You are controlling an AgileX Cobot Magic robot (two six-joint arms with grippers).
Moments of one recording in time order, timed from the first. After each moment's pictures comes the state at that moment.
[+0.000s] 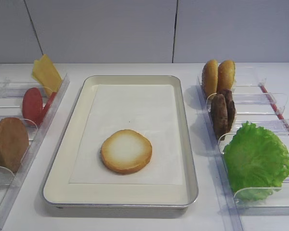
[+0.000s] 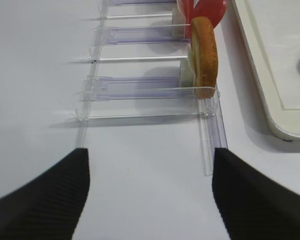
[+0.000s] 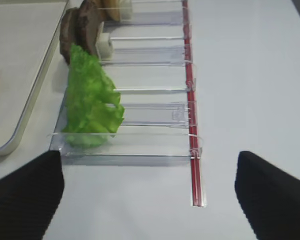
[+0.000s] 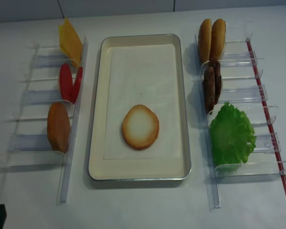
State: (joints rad) left arm -0.01 -0.02 -0.48 0.08 1.17 -0.02; right arm 0.00 0.06 -0.49 0.14 1.13 -0.03
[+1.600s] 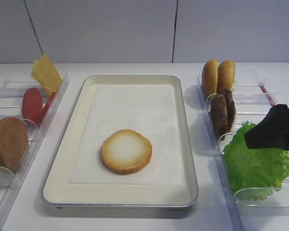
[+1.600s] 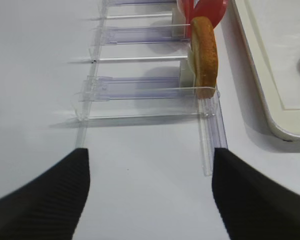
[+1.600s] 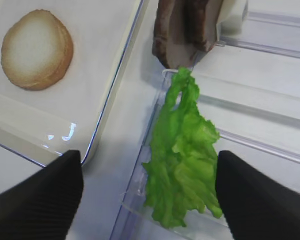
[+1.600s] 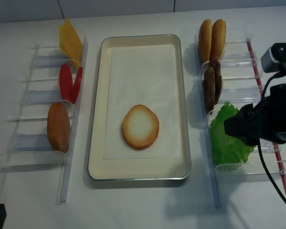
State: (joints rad) left arm -0.01 -0.02 -0.48 0.08 1.17 -0.02; right arm 0.00 1.08 -0.63 0.71 0.85 -0.62
